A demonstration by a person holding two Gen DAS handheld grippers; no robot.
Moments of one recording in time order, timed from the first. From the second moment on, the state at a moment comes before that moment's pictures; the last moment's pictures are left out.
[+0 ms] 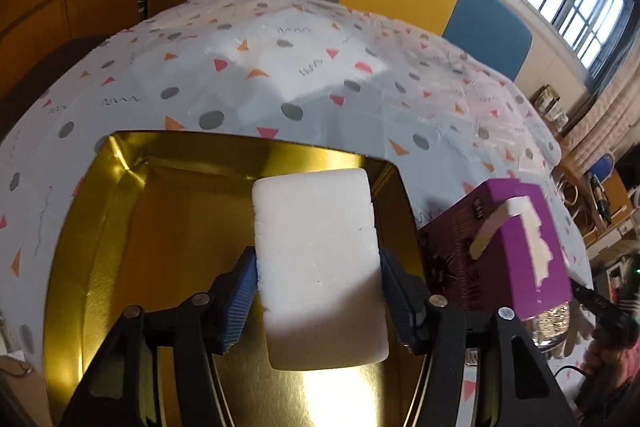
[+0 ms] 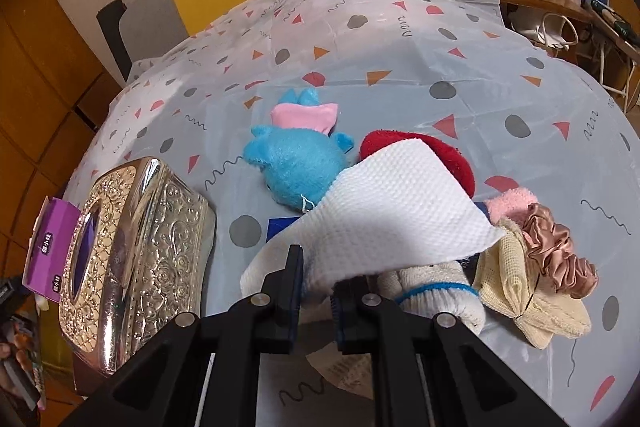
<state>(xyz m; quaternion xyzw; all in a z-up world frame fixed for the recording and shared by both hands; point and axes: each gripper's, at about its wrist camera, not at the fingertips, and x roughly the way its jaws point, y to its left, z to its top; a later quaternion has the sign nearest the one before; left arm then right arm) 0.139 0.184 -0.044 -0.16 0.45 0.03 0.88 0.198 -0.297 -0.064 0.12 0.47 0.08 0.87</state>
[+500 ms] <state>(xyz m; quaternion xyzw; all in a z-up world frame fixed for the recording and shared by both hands) 0.090 0.151 -0.028 -0.08 0.42 0.04 0.90 0.196 -0.302 -0.055 0.14 0.45 0.10 0.88</state>
